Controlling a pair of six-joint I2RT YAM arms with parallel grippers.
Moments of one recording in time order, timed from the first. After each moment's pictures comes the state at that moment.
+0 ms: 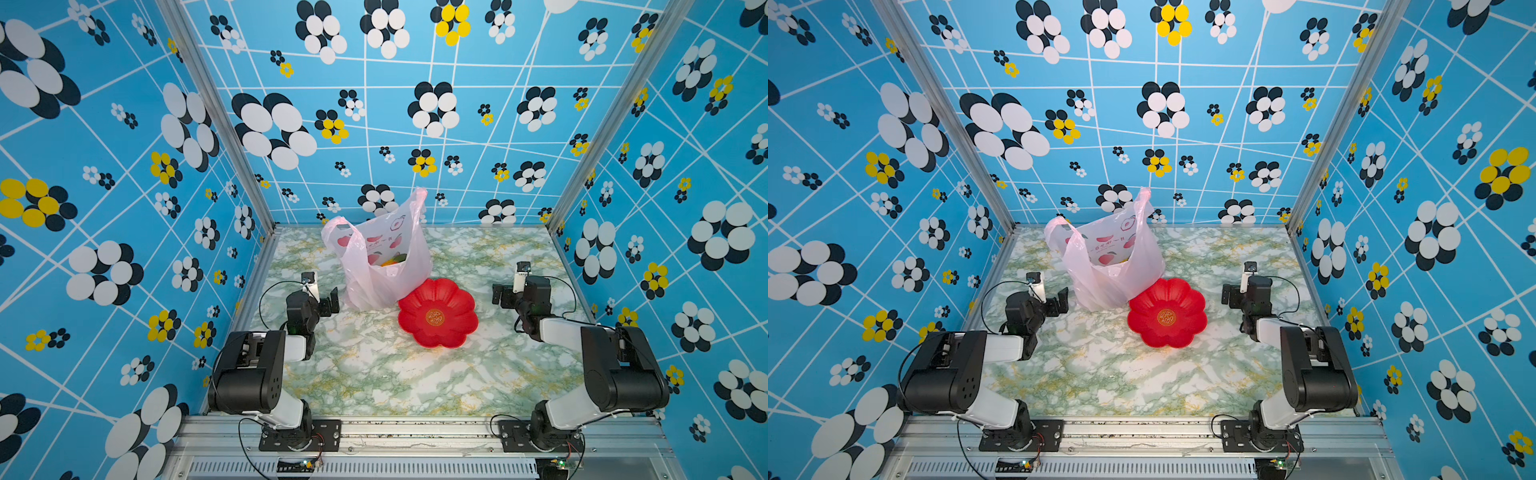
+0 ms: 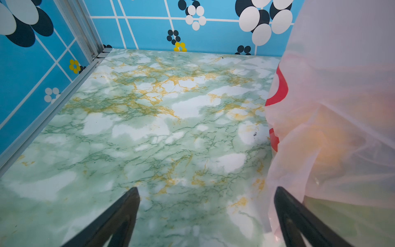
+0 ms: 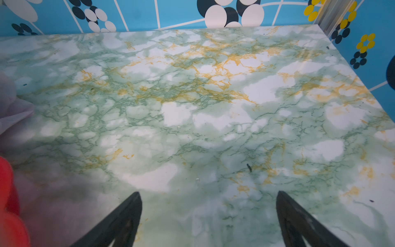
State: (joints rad) left arm 0.02 1.54 0.37 0.82 0.09 -0.04; right arm 0.00 1.54 0.55 0.46 0.03 0.02
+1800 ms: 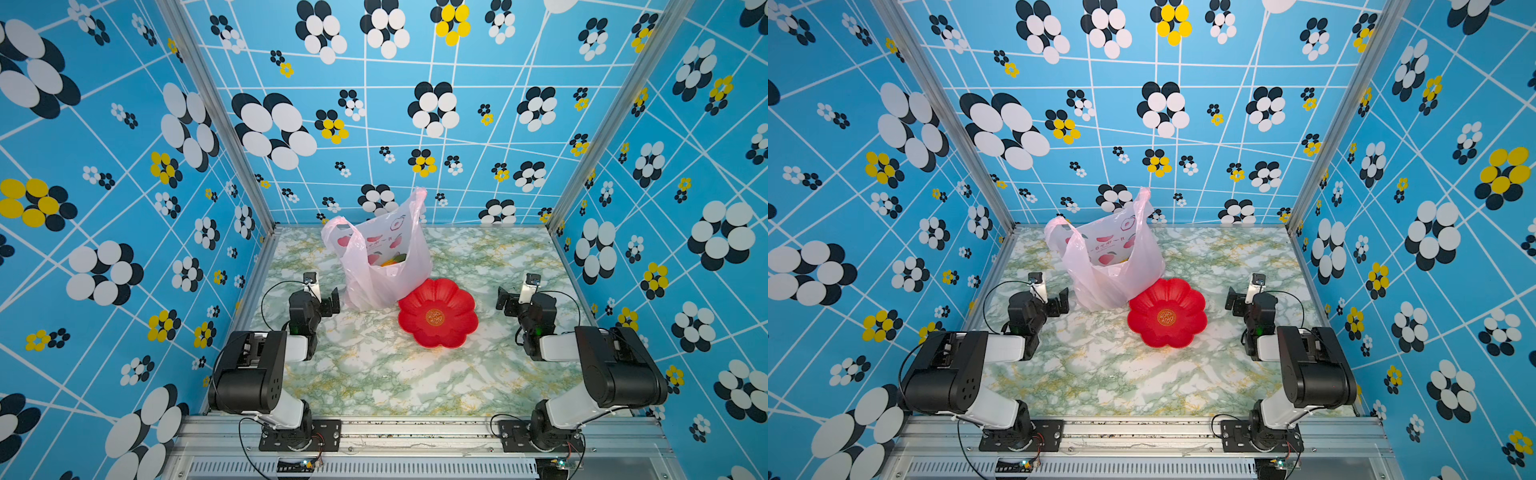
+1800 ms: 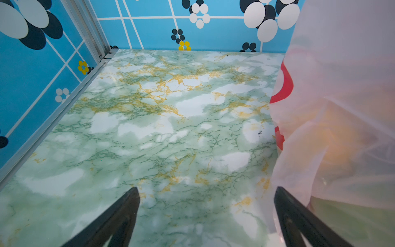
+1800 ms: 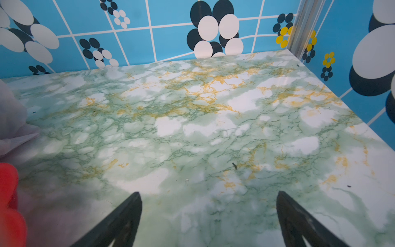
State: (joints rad) left arm 0.00 1.54 0.37 0.81 0.04 -0.02; right arm -0.02 1.57 0.36 0.86 0.05 0.06
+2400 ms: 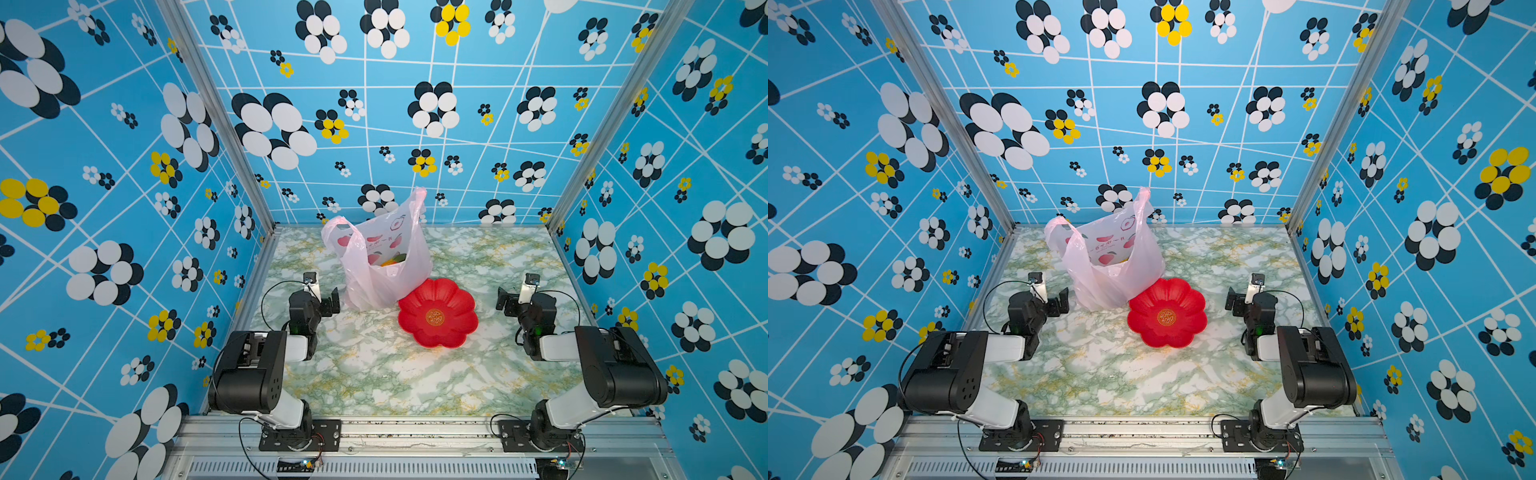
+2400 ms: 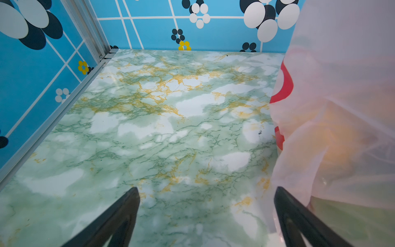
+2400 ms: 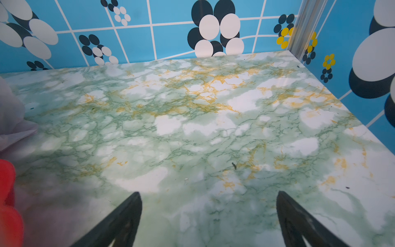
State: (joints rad) left arm 0.00 1.54 0.37 0.81 0.04 -0.02; right arm -0.02 1.57 0.36 0.86 0.05 0.04
